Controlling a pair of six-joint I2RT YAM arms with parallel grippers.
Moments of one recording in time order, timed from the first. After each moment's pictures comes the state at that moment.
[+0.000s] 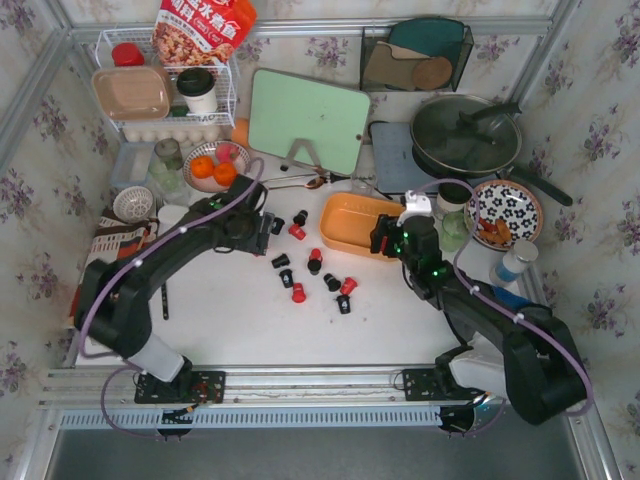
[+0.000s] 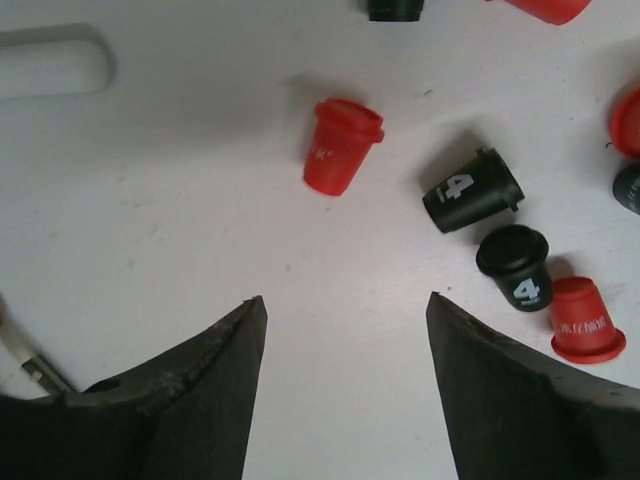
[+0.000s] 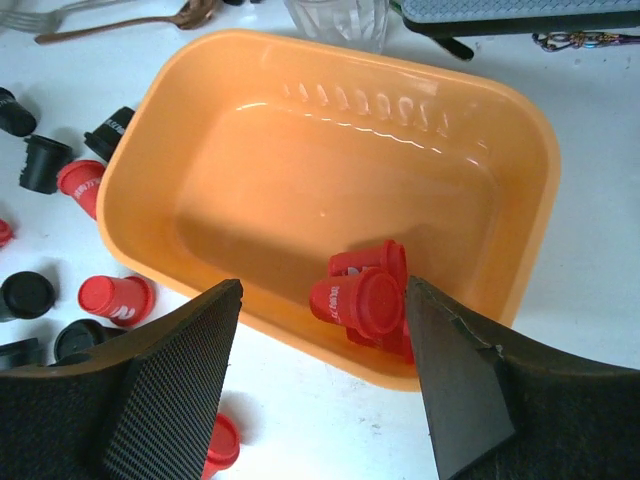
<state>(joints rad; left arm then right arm) -0.51 1.52 1.16 -0.69 -0.12 -0.19 0.41 1.21 0.54 0.24 0.16 0.32</state>
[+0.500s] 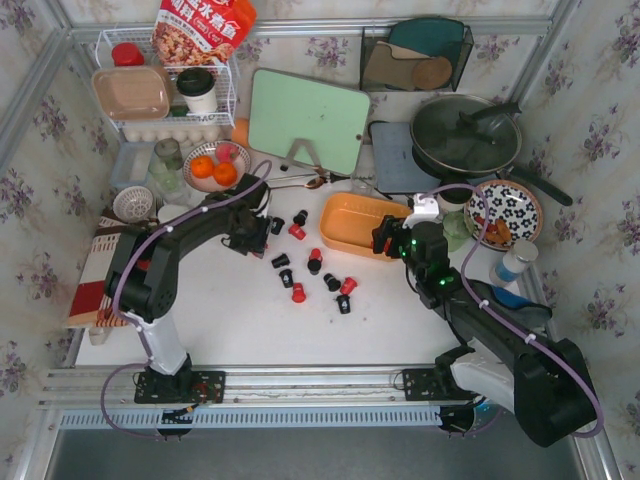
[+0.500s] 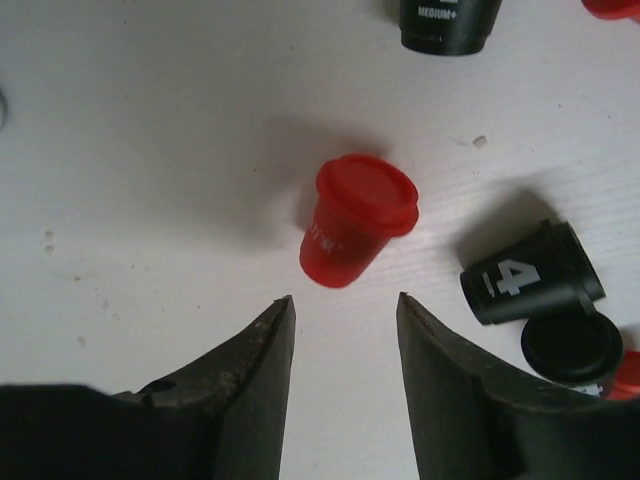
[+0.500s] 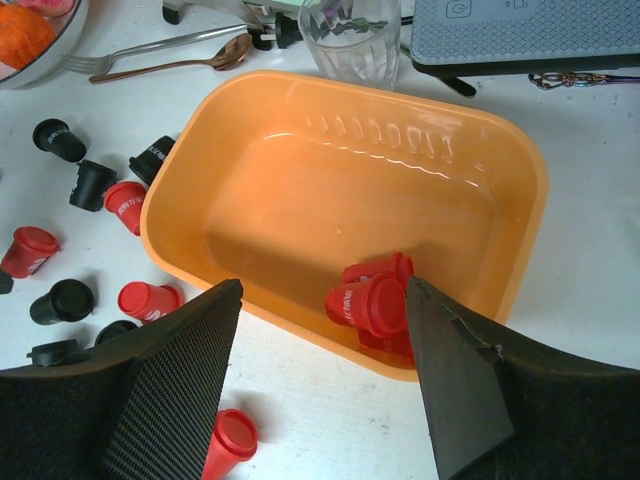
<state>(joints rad) -0.44 1.82 1.26 -0.67 -0.02 -0.15 0.41 1.07 0.49 0.27 0.15 0.32</state>
